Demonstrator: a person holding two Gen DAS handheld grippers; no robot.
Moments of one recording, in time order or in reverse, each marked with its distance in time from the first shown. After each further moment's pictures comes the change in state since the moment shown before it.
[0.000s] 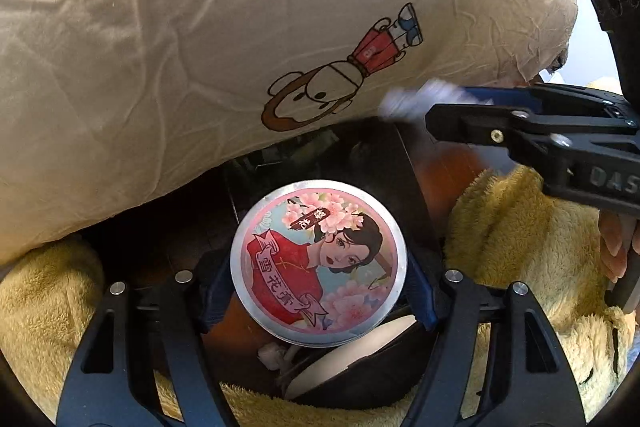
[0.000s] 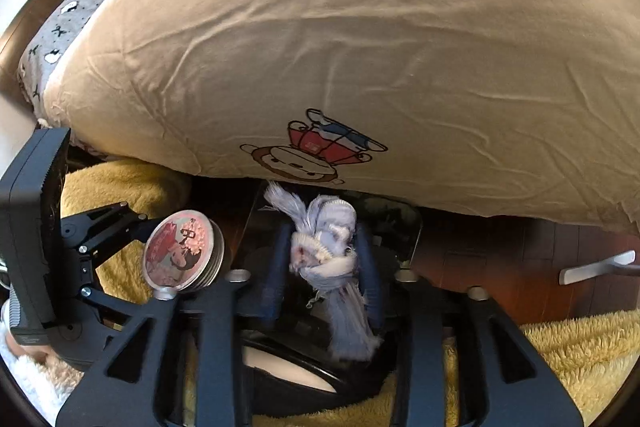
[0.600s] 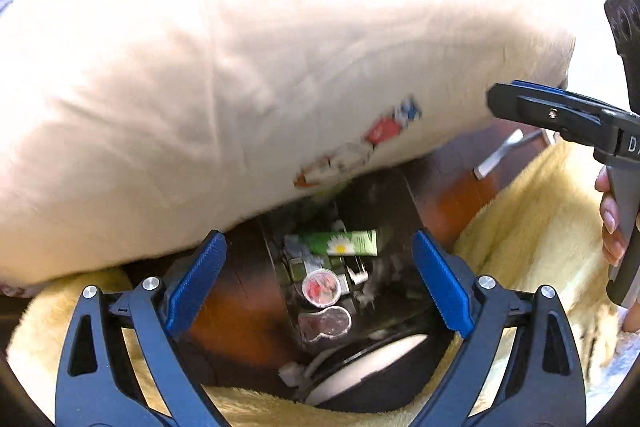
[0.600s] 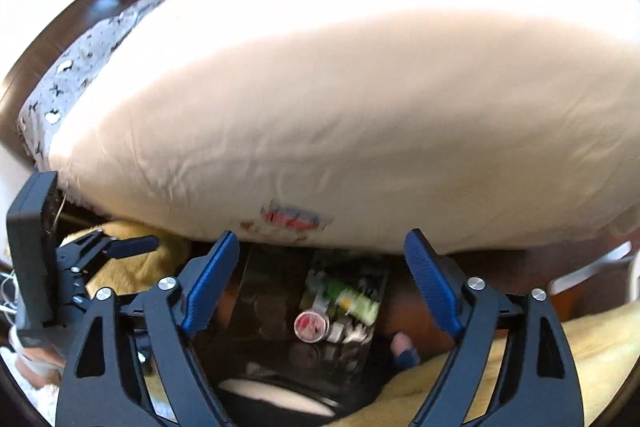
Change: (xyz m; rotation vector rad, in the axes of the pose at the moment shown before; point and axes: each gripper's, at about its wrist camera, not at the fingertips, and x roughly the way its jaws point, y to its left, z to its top) left arm -0.057 0.007 0.026 0.010 -0.138 0.077; right arm -0.066 -0.026 0.021 0.076 -0.219 -0.040
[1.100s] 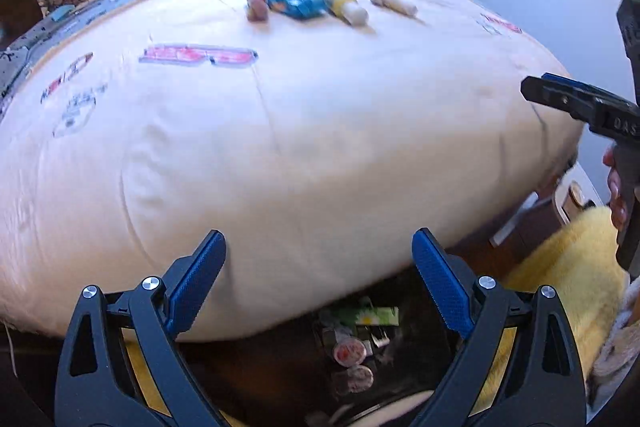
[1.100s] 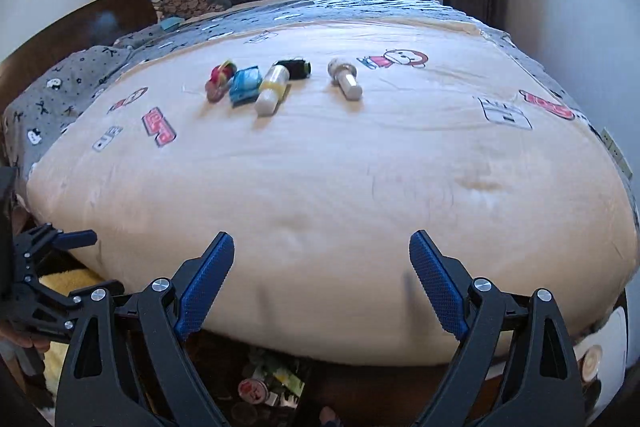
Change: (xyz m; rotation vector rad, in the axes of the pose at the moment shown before) left arm -0.062 0.029 0.083 -0.021 -0.181 0.087; right arm -0.050 -0.016 0.111 -0.128 -0.200 -0.121
